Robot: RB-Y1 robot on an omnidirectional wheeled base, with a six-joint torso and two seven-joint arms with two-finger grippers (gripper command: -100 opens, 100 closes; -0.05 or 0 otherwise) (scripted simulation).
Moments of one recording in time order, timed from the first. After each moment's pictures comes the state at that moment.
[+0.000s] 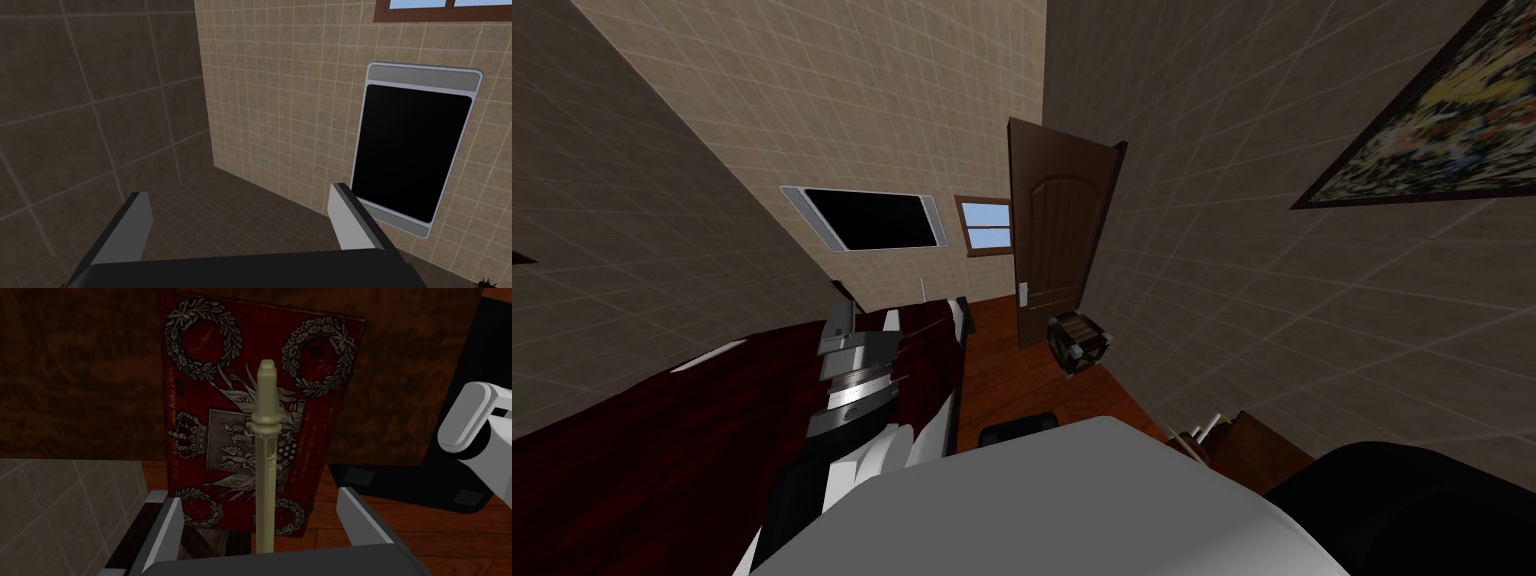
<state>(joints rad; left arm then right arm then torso) 0.53 0.02 0.00 -2.39 0.12 -0.42 -0.11 0.49 -1.15 0.69 -0.64 0.50 -0.58 0.29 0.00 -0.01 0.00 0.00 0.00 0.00</state>
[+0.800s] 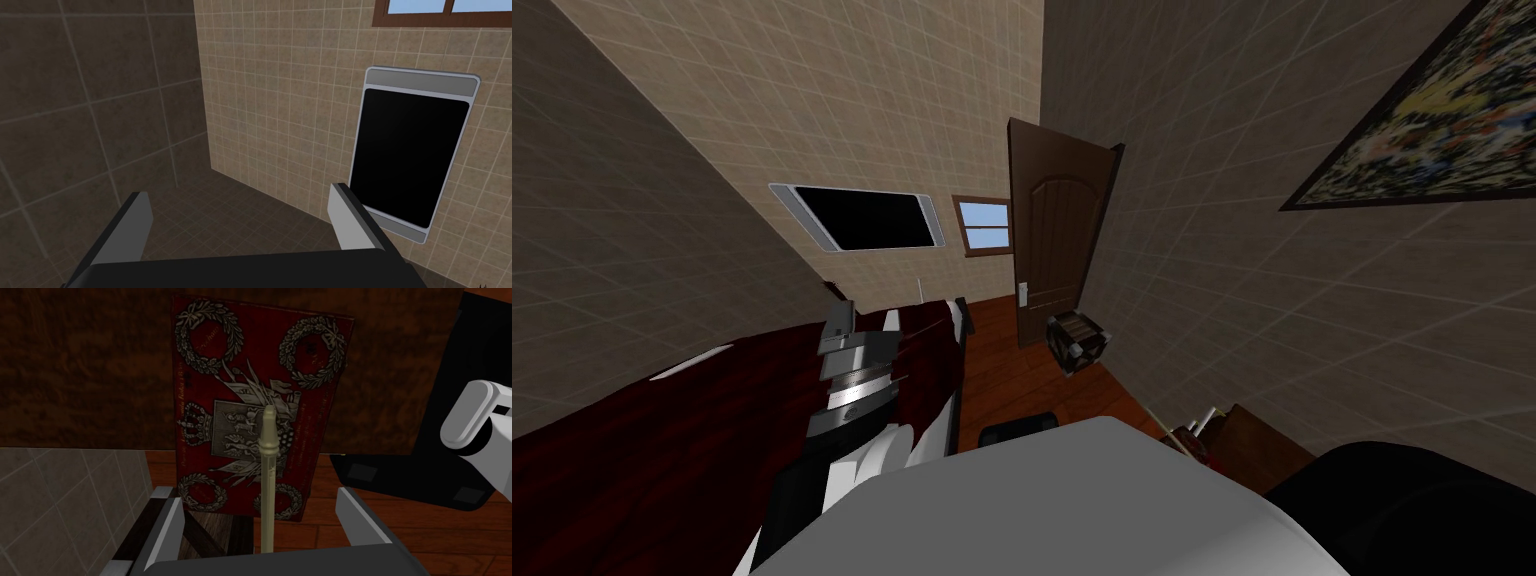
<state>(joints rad) 0.53 0.02 0.00 -2.39 0.12 -0.42 -0.11 0.51 -1.23 0.69 -0.67 0.49 -0.61 0.27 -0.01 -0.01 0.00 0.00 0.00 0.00</state>
